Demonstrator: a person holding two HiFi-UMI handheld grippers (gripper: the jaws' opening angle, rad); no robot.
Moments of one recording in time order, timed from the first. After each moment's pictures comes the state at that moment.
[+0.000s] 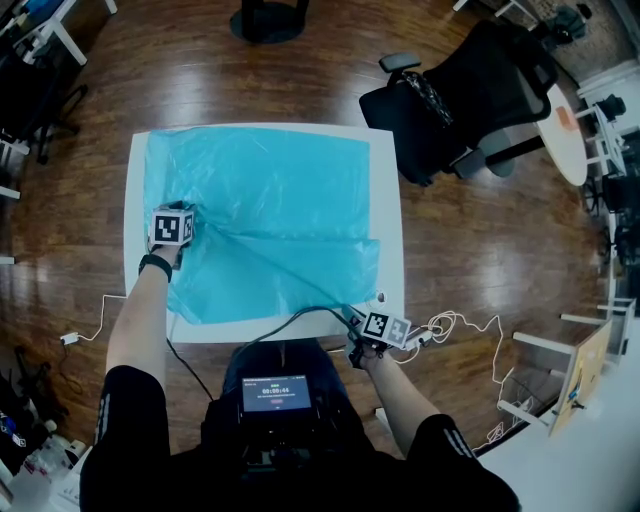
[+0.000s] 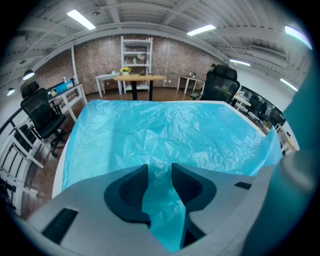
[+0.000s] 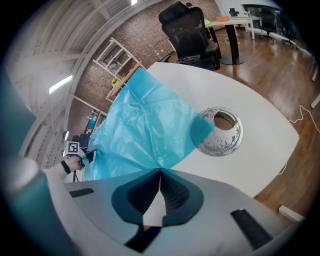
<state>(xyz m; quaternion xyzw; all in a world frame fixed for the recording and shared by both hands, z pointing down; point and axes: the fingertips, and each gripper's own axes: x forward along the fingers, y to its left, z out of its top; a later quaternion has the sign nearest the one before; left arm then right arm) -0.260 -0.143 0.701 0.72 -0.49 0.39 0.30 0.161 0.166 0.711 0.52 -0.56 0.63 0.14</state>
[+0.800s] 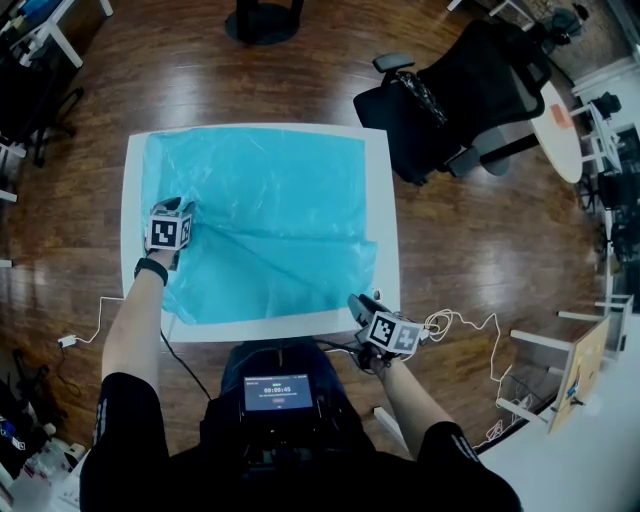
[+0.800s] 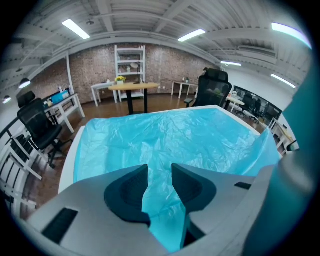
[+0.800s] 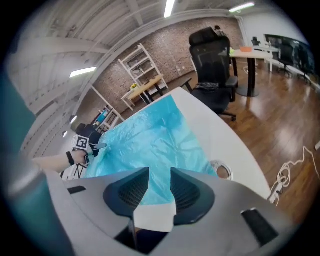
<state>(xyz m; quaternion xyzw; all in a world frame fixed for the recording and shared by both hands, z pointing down) -0.242 -0.146 0.681 0.76 -0.47 0.37 0.26 0.176 0.132 0.630 0.55 -0.64 0.51 0.16</state>
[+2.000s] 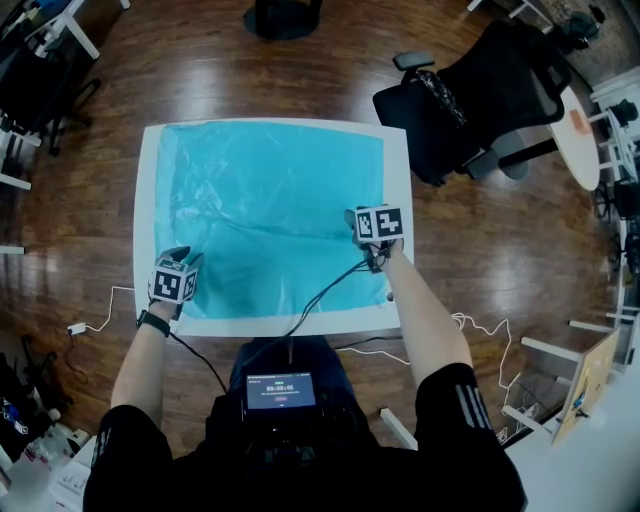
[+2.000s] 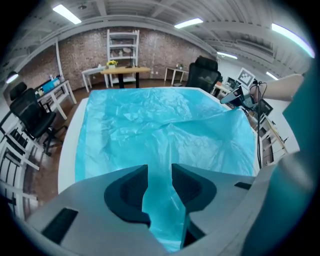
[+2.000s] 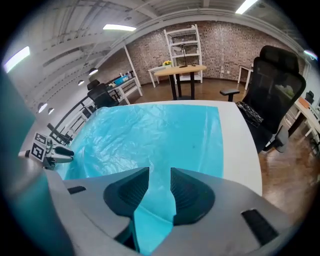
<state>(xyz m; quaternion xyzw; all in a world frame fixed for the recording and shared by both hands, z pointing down) -0.256 0.003 0.692 0.76 -0.40 0.42 0.31 0.158 -0.087 0.682 0.46 -0.70 0.40 0.37</state>
